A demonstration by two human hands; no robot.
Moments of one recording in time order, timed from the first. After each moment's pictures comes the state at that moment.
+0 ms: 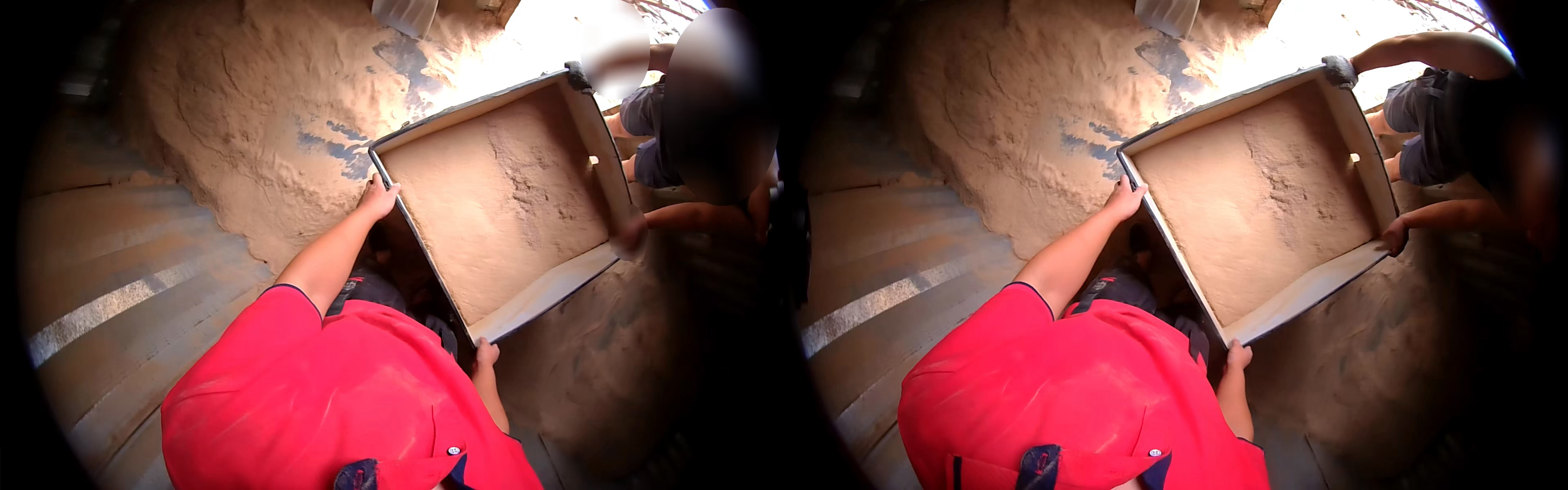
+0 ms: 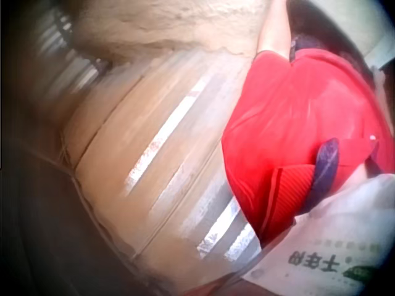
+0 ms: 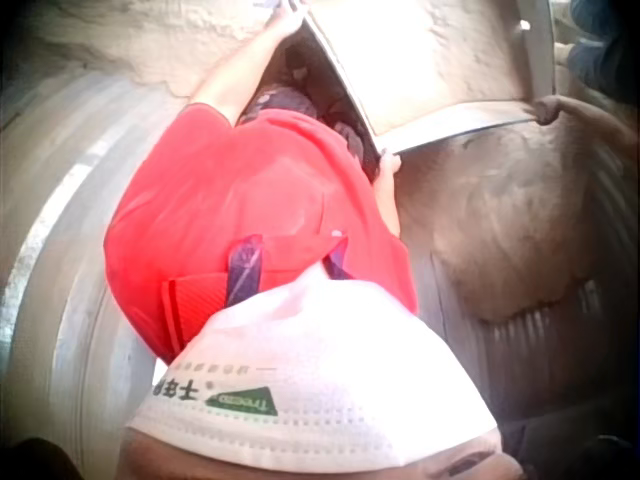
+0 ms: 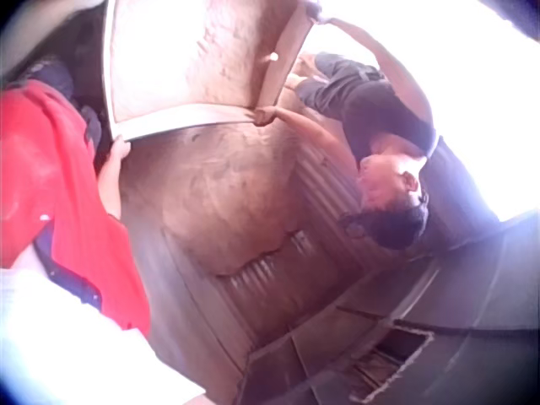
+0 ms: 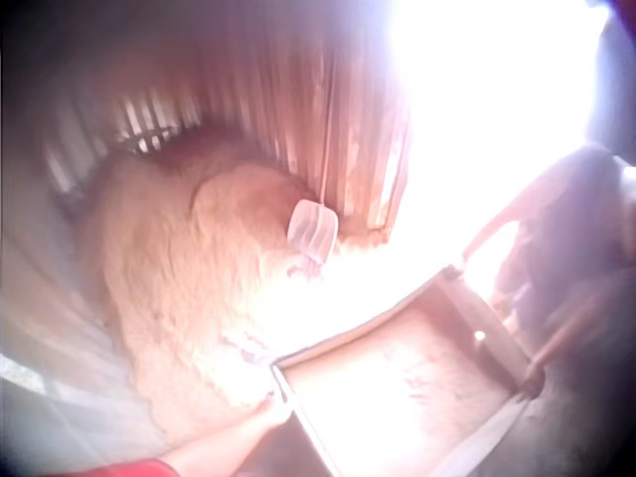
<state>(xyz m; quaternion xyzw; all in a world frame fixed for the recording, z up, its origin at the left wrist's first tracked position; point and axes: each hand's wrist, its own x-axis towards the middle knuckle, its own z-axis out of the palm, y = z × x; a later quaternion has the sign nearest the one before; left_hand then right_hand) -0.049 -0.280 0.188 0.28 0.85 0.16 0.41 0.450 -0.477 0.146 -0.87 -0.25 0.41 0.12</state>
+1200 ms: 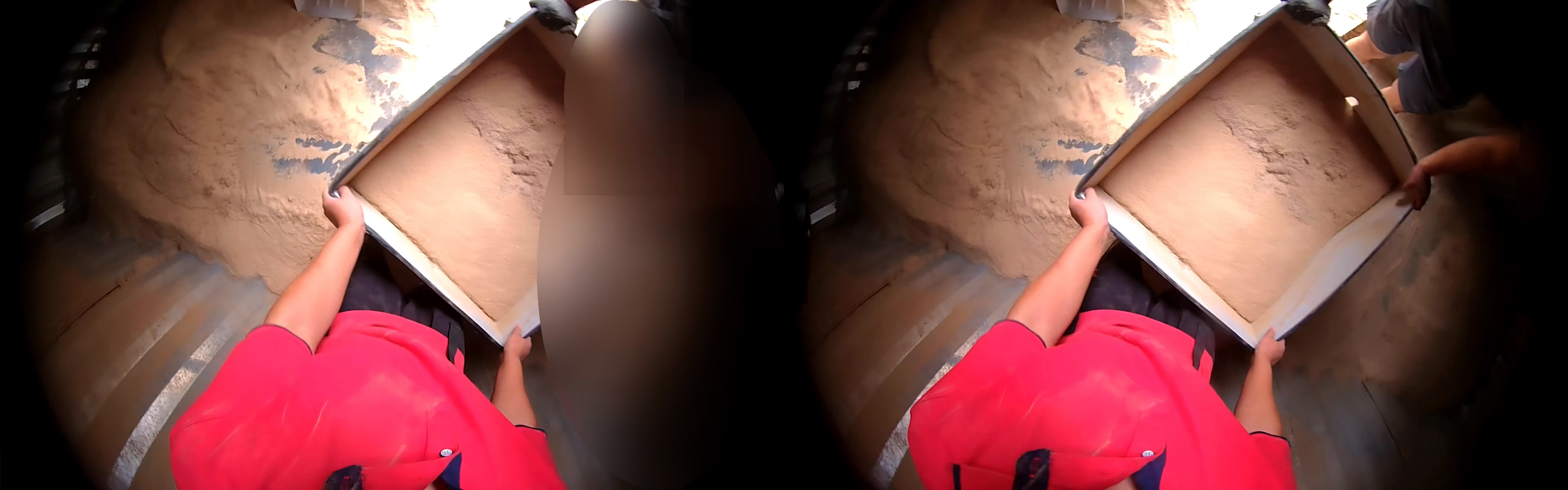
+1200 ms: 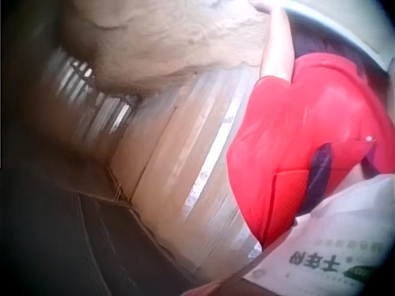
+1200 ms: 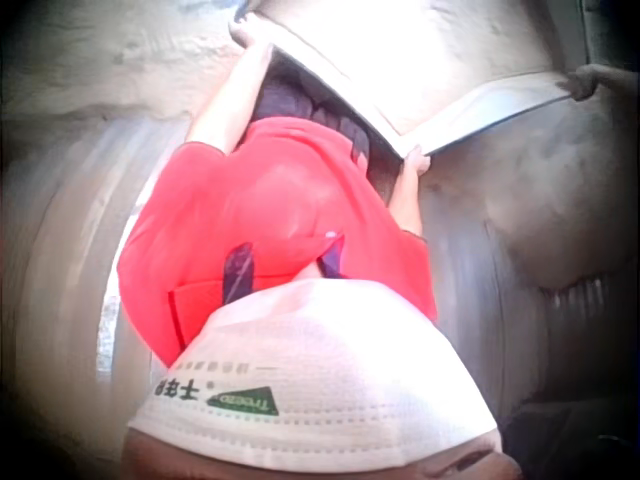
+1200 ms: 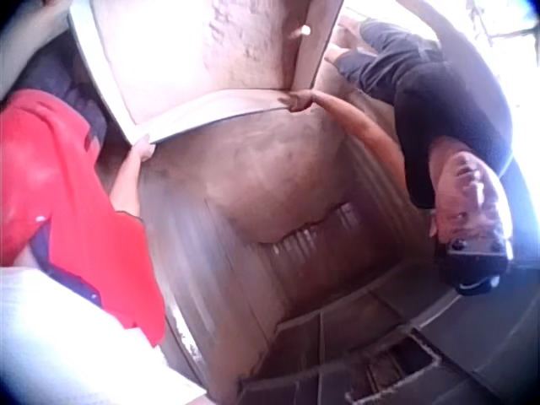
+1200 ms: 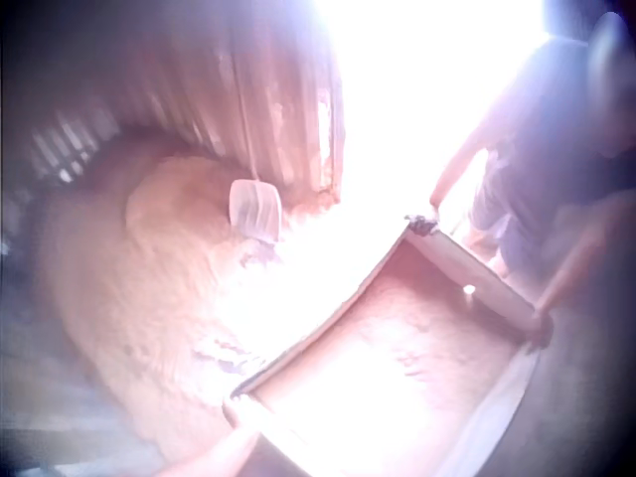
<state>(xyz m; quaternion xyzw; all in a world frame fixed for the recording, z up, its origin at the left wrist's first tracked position) -0.079 -0.201 0.139 0.06 0.91 0.37 0.16 0.395 -0.418 0.169 -0.96 -0.15 0.23 0.01</state>
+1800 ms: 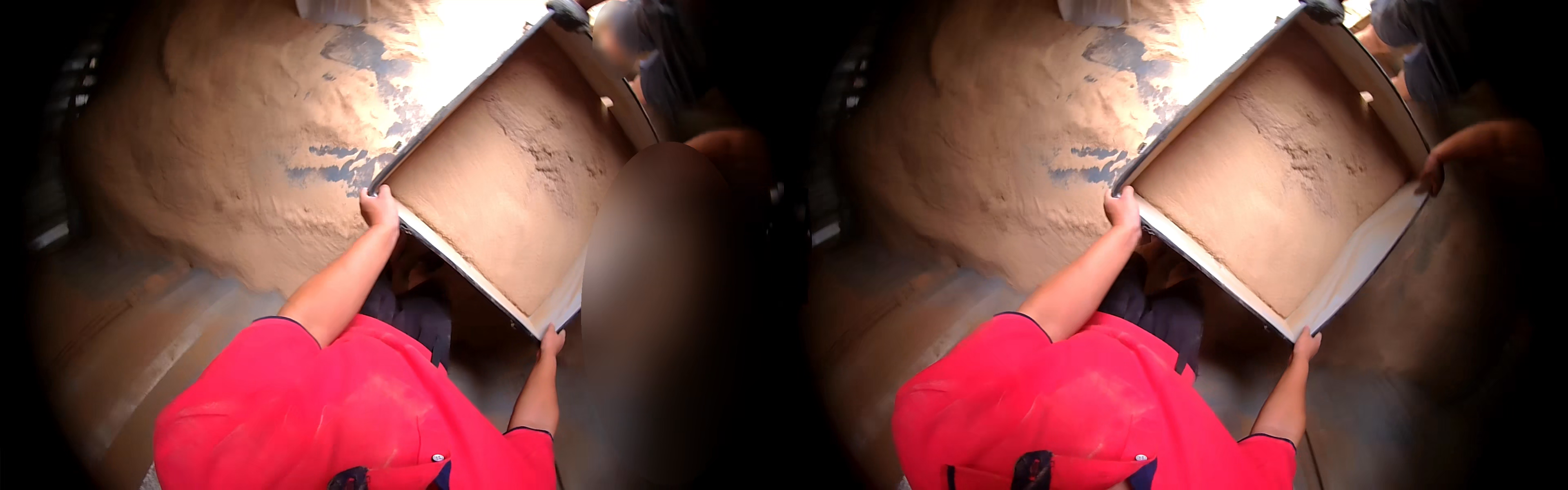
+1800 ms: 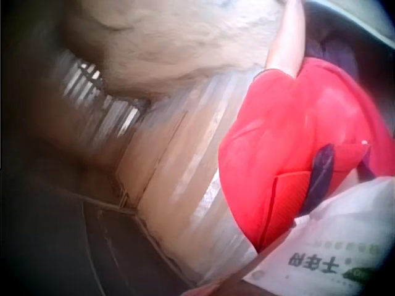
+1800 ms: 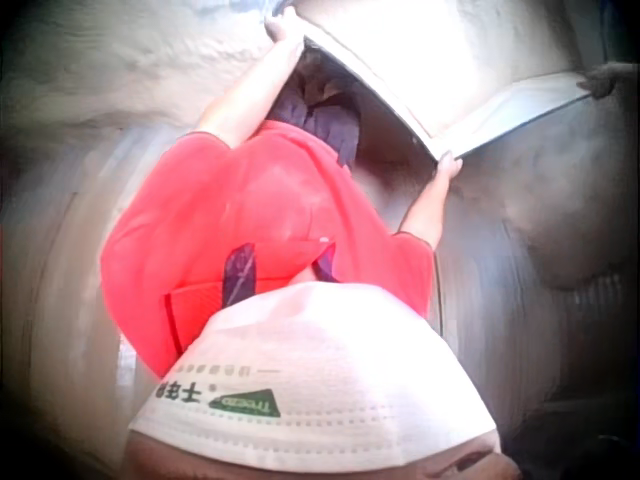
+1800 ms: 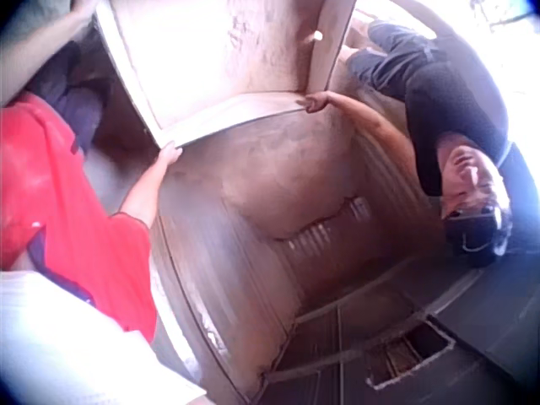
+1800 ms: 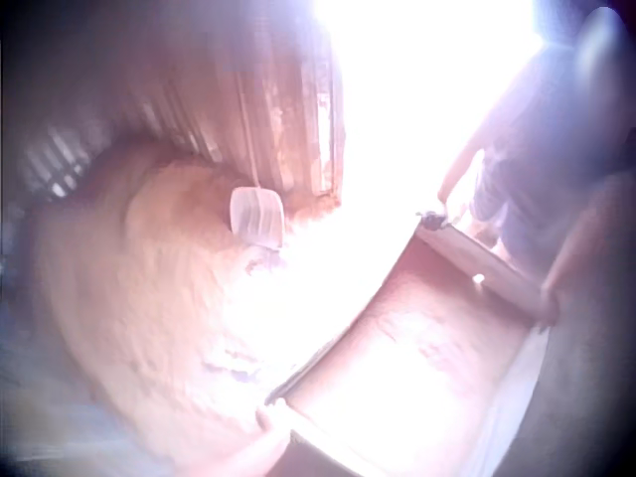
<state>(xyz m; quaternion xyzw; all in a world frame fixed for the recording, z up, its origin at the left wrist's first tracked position) -0.106 -0.206 0.126 0.11 0.88 0.37 0.28 0.408 -0.455 0.143 -0.95 -0.19 0.24 0.08</state>
